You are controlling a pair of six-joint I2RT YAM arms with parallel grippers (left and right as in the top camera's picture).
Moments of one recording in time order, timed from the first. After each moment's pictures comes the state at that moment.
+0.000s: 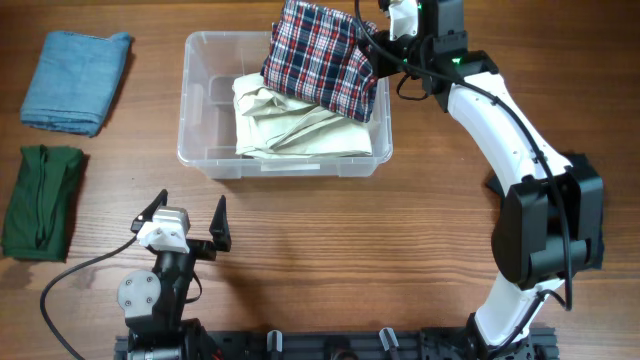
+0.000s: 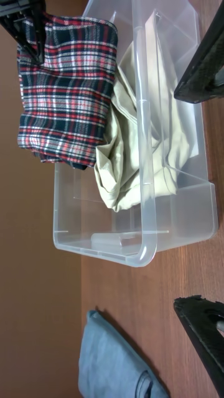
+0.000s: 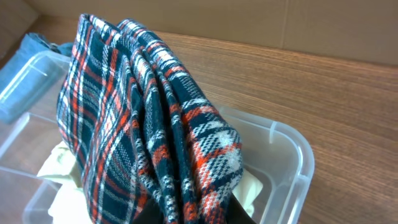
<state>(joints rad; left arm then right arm) 0.12 0.01 0.05 -0.15 0.26 -0.03 0.23 1.95 1.58 -0.31 -0.37 0.06</state>
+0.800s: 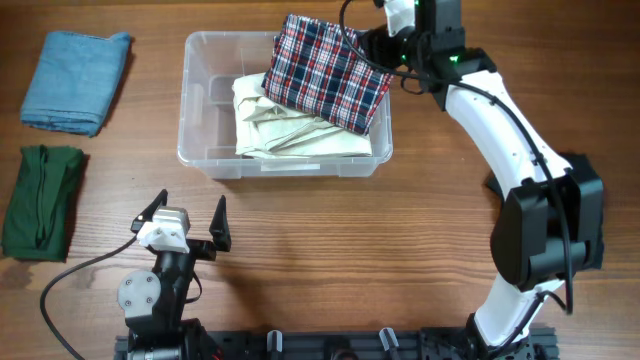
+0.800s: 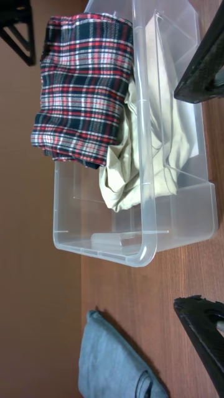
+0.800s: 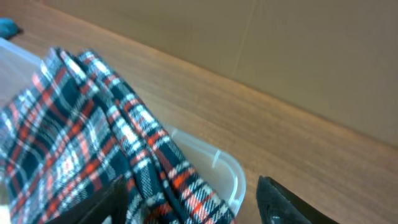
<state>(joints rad) 0.12 0.01 0.05 -0.15 0.26 -0.03 0.25 1.94 1.61 -0.29 -0.20 -0.16</state>
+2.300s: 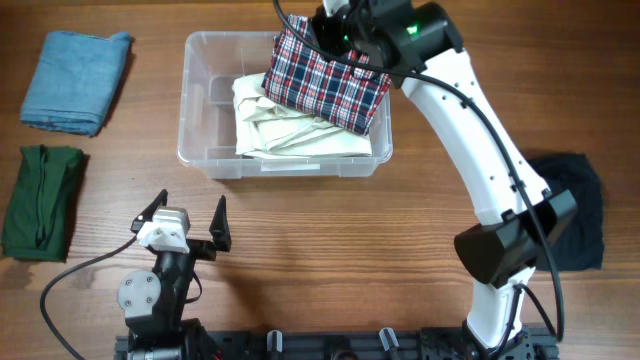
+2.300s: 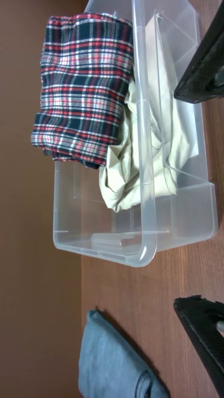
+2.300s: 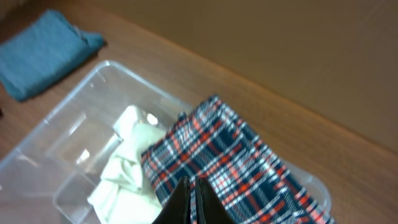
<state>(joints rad) 0.12 0.01 0.05 -0.15 0.26 -0.03 0.50 2.04 2.22 -0.87 -0.08 -0.05</state>
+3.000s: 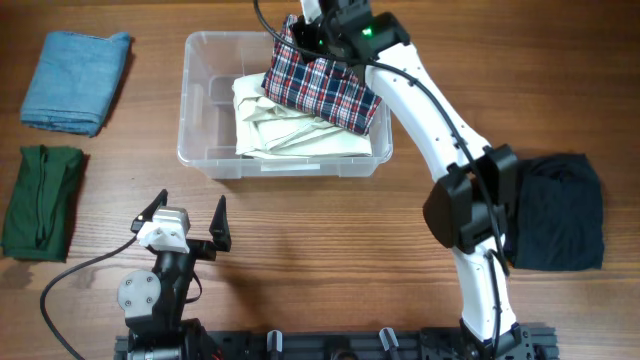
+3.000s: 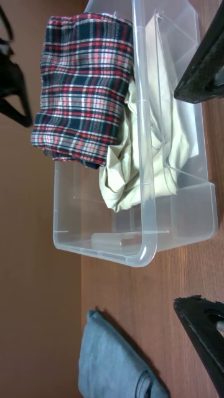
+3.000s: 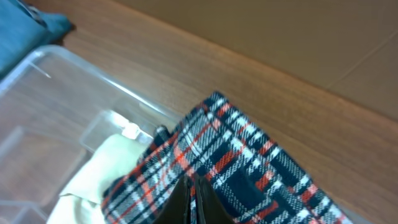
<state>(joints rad) 0.12 0.01 0.05 -0.15 0.26 -0.03 0.50 2.29 2.22 -0.68 -0.08 0.00</state>
